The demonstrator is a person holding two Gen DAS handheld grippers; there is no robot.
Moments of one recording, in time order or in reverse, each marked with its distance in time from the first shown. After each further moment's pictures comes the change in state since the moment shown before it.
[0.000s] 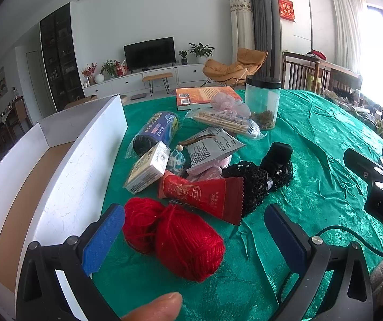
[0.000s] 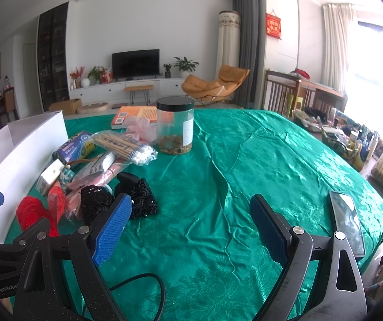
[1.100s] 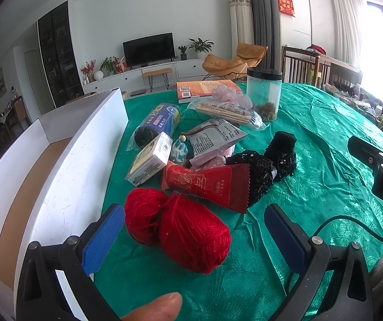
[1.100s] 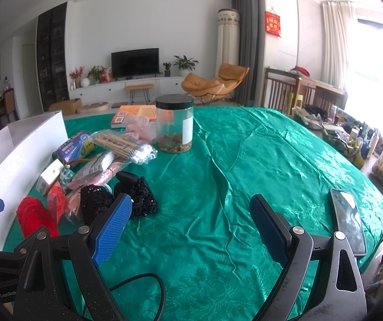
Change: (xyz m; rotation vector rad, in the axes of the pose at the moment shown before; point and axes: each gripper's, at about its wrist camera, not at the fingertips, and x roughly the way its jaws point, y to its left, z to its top) left arm 0.003 0.004 -0.007 0.013 0.029 0.004; right arm 0.001 -0.002 0.000 0.006 0.005 0.003
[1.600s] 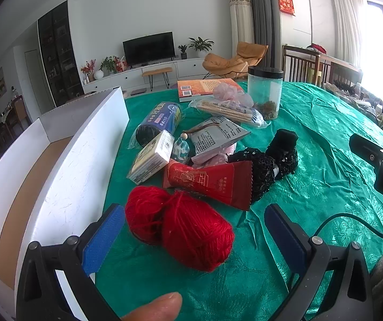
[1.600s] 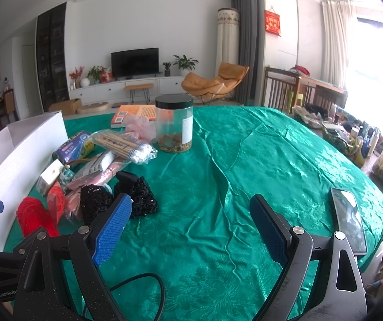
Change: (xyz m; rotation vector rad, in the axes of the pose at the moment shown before) left arm 0.000 0.002 -0.001 0.002 0.003 0.001; right arm 0.003 -0.002 0.000 0.003 0.002 0.001
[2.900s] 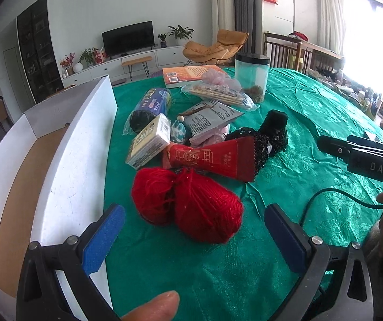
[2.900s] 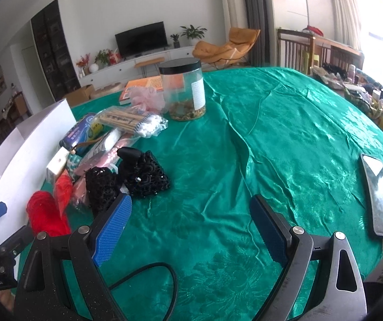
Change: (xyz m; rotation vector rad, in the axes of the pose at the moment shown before) left arm -0.007 0.023 -0.012 0.067 0.084 -0.121; right arm 0.030 0.001 -0.011 0.079 0.190 0.151
